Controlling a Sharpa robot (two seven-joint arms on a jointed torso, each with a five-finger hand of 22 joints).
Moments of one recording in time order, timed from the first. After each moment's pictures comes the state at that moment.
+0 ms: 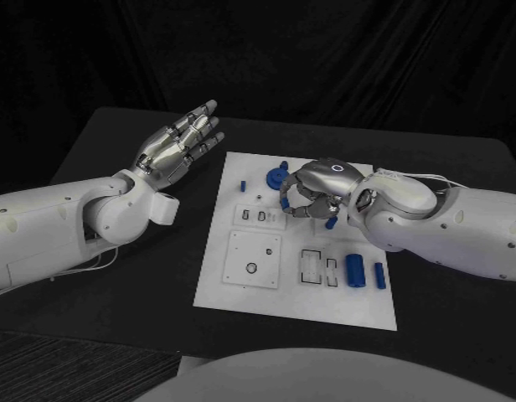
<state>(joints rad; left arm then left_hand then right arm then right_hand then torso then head) 1.25 -0.89 -0.21 1.45 0.01 0.10 0.67 1.39 0.27 -0.17 0.28 0.59 0.20 0.00 0.02 0.03 0.00 0.00 0.00 0.00 0.00 0.05 0.00 0.00 0.16 0.00 0.15 0.00 0.00 1.25 -0.72 -0.21 1.53 -1.64 -0.37 -0.04 1.37 -0.08 0.17 0.20 0.49 0.85 0.06 0.42 0.46 1.46 -0.03 1.57 1.31 1.47 -0.09 1.55 1.31 0.03 1.47 0.01 1.42 1.31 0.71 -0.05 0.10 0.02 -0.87</state>
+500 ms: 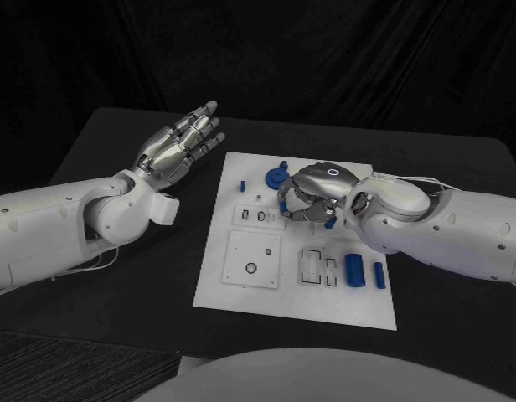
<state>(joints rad) 1.25 -0.89 -0.21 1.44 0.01 0.10 0.67 1.39 0.27 -0.17 0.28 0.59 0.20 0.00 0.02 0.03 0.00 0.00 0.00 0.00 0.00 0.05 0.00 0.00 0.16 0.00 0.15 0.00 0.00 1.23 -0.70 -0.21 1.51 -1.64 -0.36 -0.05 1.37 -0.08 0.17 0.20 0.49 0.84 0.07 0.42 0.46 1.47 -0.03 1.57 1.31 1.47 -0.09 1.55 1.31 0.03 1.46 0.02 1.42 1.31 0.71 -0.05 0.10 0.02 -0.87</state>
